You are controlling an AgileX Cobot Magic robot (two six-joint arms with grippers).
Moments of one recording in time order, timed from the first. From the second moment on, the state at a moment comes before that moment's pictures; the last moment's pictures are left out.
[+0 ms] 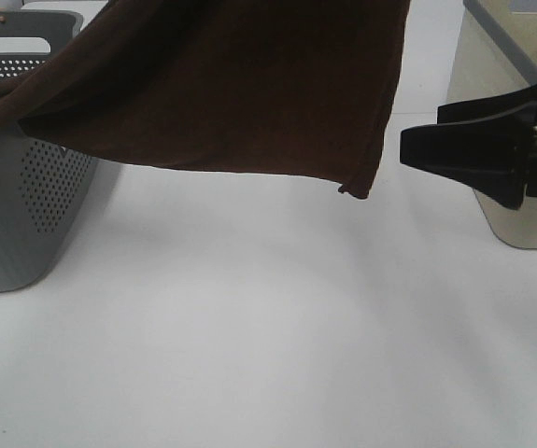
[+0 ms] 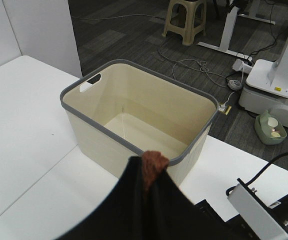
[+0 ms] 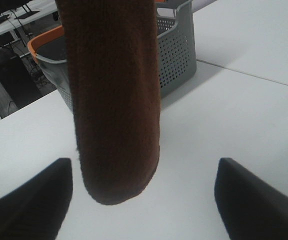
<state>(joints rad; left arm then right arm) -0.86 1.81 -2.32 -0.10 0.93 0.04 -0.01 1.17 -0.50 1.62 0.89 -1.79</state>
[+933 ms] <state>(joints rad) -0.86 1.81 -2.32 -0.10 0.90 0.04 0.17 1.28 -0.56 1.71 0.82 -1.92</state>
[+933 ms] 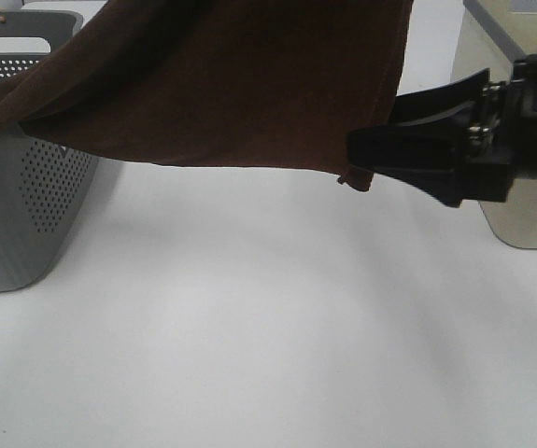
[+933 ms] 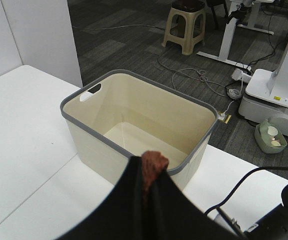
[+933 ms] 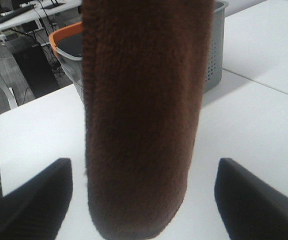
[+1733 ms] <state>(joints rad) -0.86 1.81 -2.32 -0.05 0.89 0.04 0.27 1.34 -0.62 1.74 0.62 -1.91</state>
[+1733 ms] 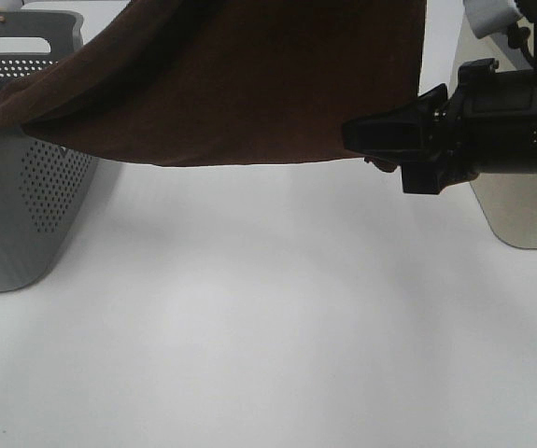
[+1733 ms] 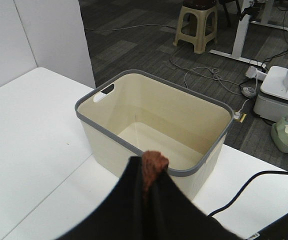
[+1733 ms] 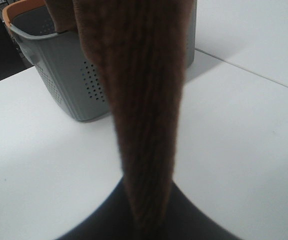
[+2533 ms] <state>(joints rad) -0.86 2.04 -2.32 0.44 0.95 -0.20 0.27 1.28 -1.22 -0.08 1.07 0.09</state>
